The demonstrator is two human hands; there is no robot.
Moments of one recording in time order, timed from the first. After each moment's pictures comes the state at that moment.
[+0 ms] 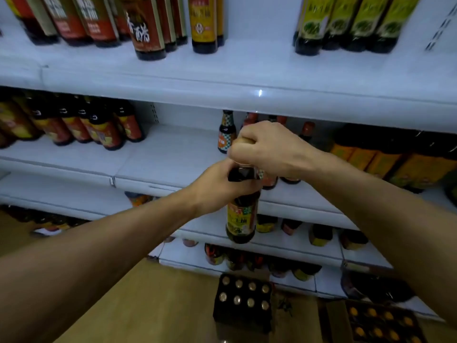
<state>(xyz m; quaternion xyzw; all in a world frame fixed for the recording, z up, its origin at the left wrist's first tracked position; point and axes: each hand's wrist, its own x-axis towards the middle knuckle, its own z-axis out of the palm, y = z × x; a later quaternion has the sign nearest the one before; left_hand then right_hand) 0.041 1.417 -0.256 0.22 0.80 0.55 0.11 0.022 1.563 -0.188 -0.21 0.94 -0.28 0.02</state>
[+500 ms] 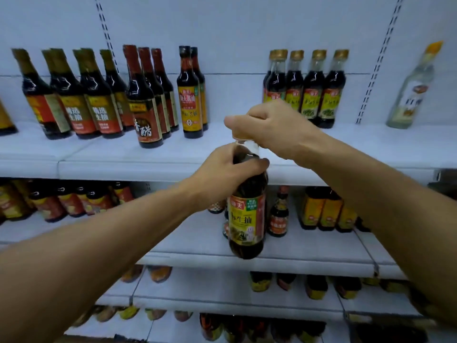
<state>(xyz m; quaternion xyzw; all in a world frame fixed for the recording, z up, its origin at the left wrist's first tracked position) 0.025 1.434 -0.110 0.29 0.77 0.57 0.00 0.034 1.577 -0.046 -0.19 0.89 -0.38 -0.15</state>
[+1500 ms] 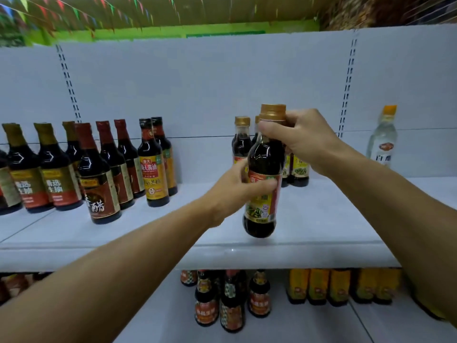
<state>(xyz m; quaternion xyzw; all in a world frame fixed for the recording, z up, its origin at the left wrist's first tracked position) -0.083 1.553 -0.046 0.34 0.73 0.60 0.05 -0.065 1.722 0.027 -0.20 0.80 -0.49 -0.27</state>
